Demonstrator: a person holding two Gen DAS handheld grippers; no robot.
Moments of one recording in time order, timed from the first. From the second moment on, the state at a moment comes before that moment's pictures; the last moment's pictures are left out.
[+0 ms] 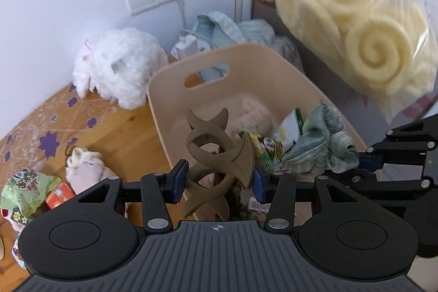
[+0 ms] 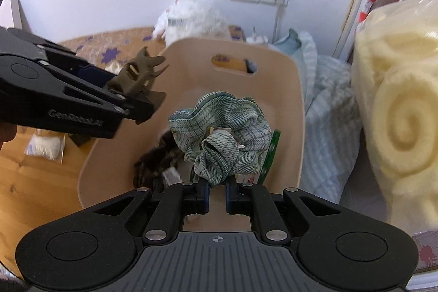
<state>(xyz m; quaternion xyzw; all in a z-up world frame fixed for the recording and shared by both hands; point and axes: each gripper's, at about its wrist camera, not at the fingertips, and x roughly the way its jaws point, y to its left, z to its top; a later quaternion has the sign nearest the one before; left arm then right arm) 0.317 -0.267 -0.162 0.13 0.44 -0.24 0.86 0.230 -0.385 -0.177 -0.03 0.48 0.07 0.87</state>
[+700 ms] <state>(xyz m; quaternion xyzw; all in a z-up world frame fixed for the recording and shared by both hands) 0.310 -0.198 -0.160 0.10 0.46 -0.22 0.86 0.241 -0.359 -0.173 -0.01 0.49 0.04 0.87</state>
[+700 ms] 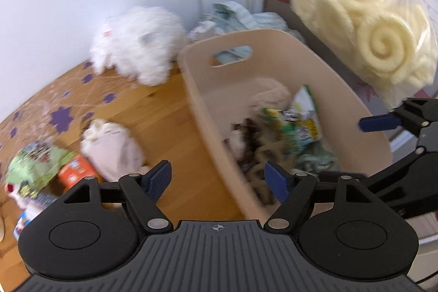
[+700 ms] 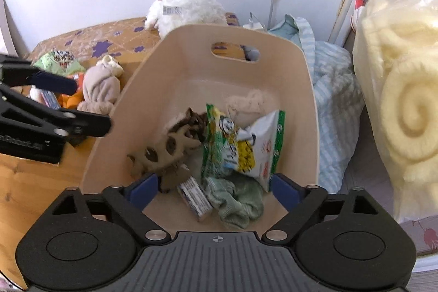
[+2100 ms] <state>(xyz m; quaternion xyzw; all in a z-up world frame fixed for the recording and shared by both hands) 0.383 0.102 -0.264 0.17 0.52 -0.13 0.83 0.317 -0.139 -0.243 0.01 0.52 0.09 0.85</state>
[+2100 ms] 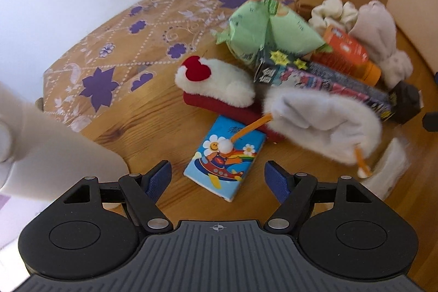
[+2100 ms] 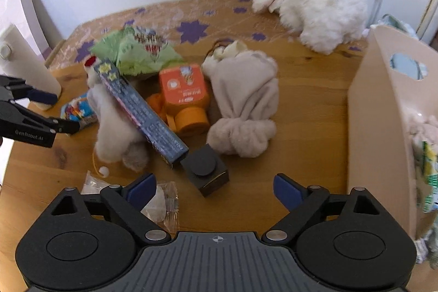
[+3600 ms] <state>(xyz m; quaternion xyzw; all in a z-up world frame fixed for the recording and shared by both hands) 0.366 0.089 -0.224 0.12 0.48 -0.17 0.85 0.285 -0.160 -0.206 0.00 0.47 0.12 0.88</state>
